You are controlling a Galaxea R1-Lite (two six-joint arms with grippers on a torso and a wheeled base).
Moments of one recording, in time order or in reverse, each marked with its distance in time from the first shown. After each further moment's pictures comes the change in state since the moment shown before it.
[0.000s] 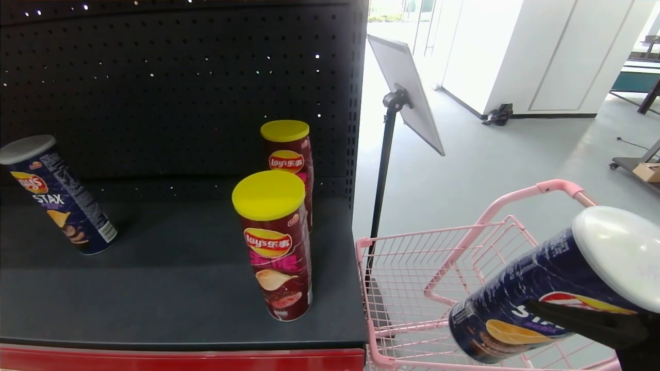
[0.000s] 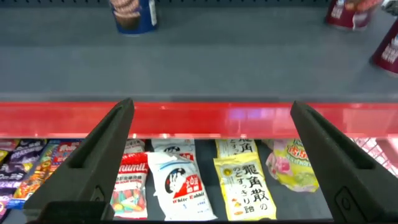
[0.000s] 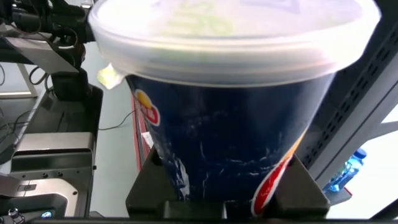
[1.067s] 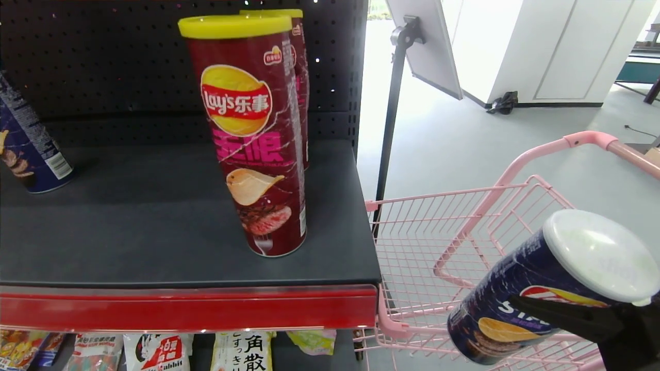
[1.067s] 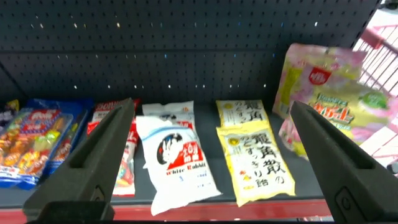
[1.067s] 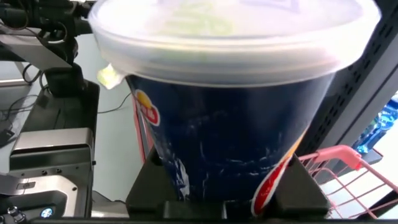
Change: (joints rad) left arm 0.000 0.000 0.000 0.000 0.000 0.000; right arm -0.027 0.053 0.013 0.000 -0.003 0.001
